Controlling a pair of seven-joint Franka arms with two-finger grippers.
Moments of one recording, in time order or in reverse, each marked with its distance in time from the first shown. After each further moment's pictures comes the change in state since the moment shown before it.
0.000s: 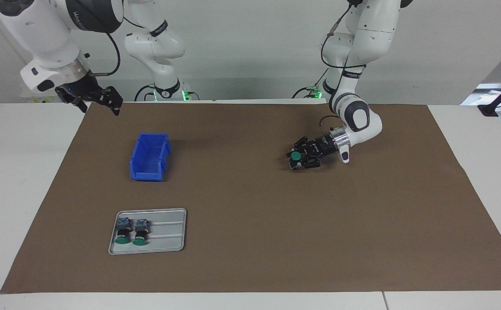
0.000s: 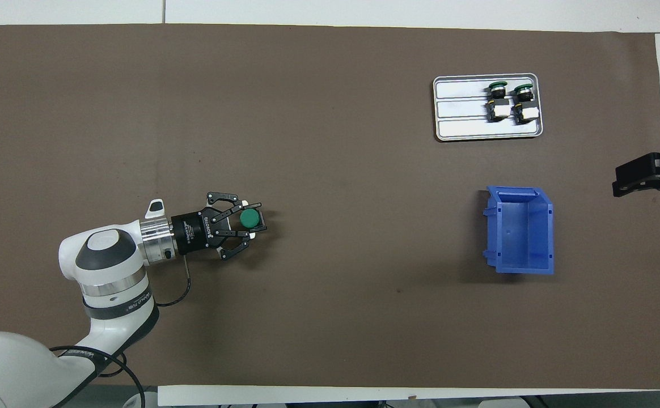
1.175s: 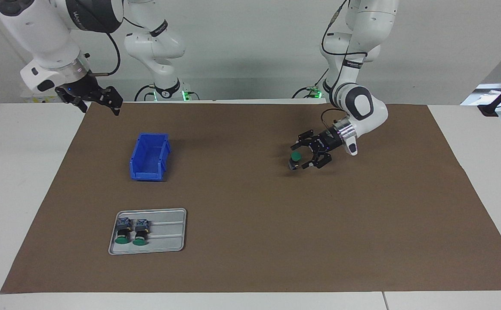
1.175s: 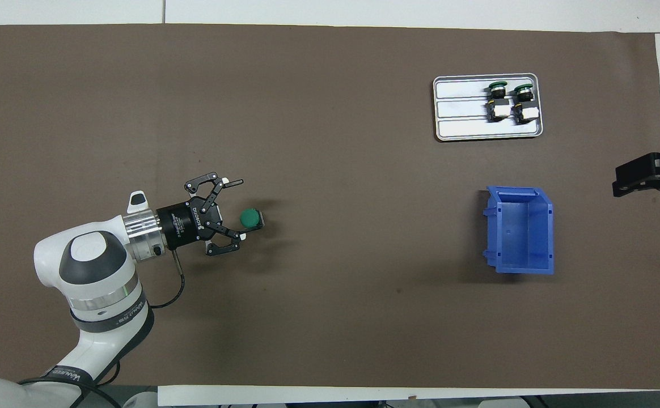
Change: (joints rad) left arm -0.047 -0.163 -0.002 0.002 0.046 0.157 -0.111; right arm 0.000 0.000 0.000 0.000 0.000 0.000 0.000
